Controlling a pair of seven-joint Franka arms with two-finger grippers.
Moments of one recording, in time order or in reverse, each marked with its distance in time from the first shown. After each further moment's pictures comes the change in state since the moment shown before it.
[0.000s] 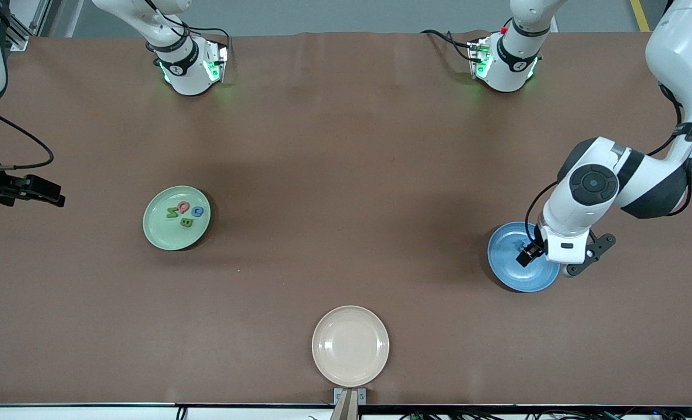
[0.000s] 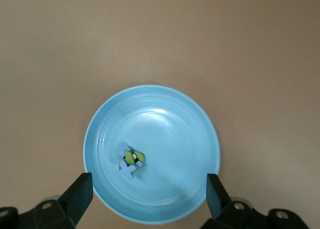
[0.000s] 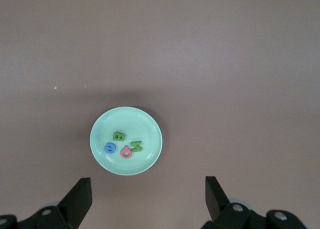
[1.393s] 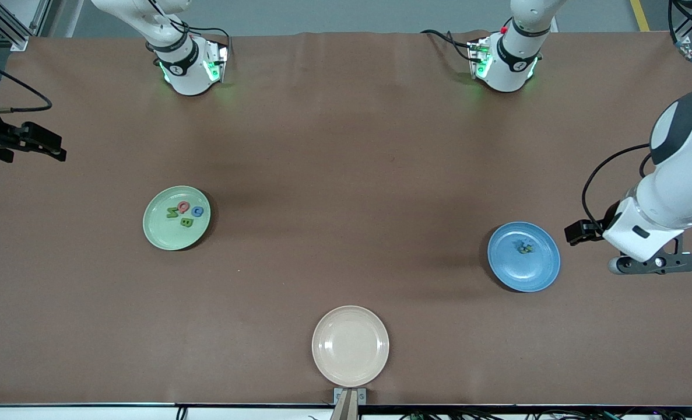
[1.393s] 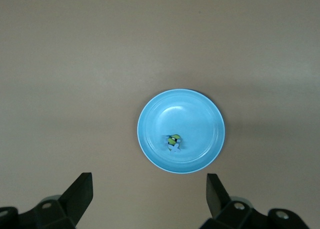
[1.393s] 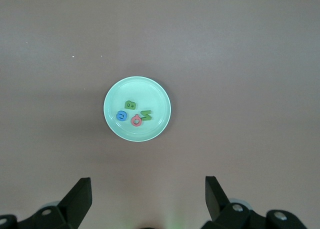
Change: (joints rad) left arm 0.034 -0.014 -0.131 0.377 -0.181 -0.383 0.853; right arm 0.034 -0.161 0.009 -0.065 0.001 -0.112 -0.002
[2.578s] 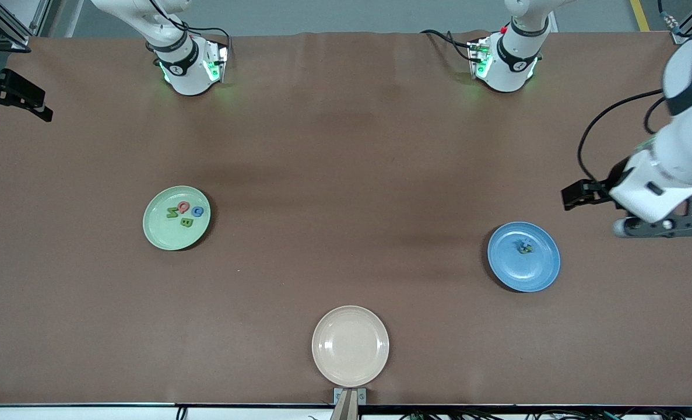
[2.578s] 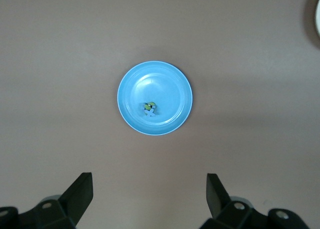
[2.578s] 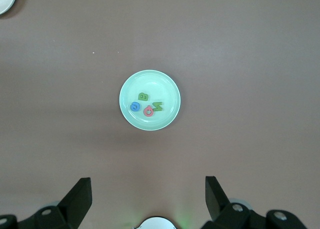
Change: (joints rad) left arm -0.450 -0.373 0.708 0.038 -0.574 -0.053 0.223; right arm 0.000 -0.117 -0.002 -0.006 0.044 -0.072 0.000
